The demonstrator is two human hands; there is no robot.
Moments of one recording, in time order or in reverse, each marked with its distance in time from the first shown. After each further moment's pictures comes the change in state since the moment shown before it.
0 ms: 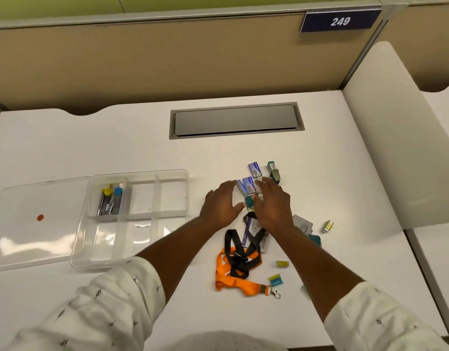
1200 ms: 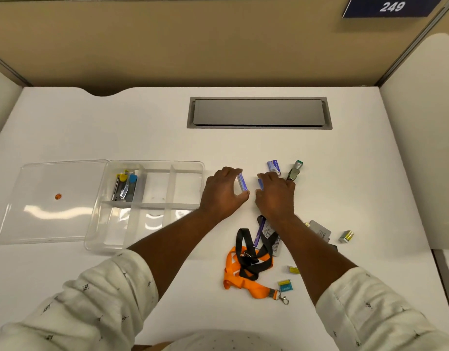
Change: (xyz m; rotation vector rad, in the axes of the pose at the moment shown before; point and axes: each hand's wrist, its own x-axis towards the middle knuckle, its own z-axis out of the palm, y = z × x) left_hand 0.008 -0.019 -0.024 0.020 0.231 -0.050; right_hand 0.041 -0.030 0.022 -0.183 -0.089 -0.046
